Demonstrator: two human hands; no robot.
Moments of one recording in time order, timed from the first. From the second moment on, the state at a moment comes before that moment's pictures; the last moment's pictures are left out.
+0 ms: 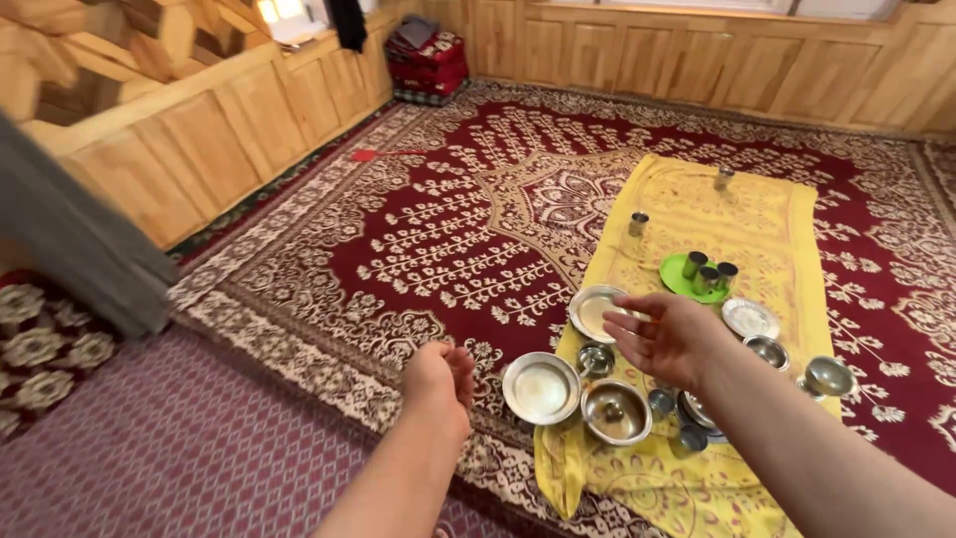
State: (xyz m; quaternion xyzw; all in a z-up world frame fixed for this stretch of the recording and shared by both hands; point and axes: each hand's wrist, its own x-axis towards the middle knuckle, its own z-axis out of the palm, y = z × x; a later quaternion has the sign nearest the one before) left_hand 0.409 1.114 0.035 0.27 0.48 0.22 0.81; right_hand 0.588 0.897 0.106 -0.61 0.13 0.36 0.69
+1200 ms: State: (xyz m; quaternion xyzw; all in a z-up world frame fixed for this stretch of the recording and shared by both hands) left_hand 0.464 1.134 -0.295 0.25 0.70 0.00 0.67; right_hand 0.596 0.921 -0.408 -0.60 0.48 0.41 0.50
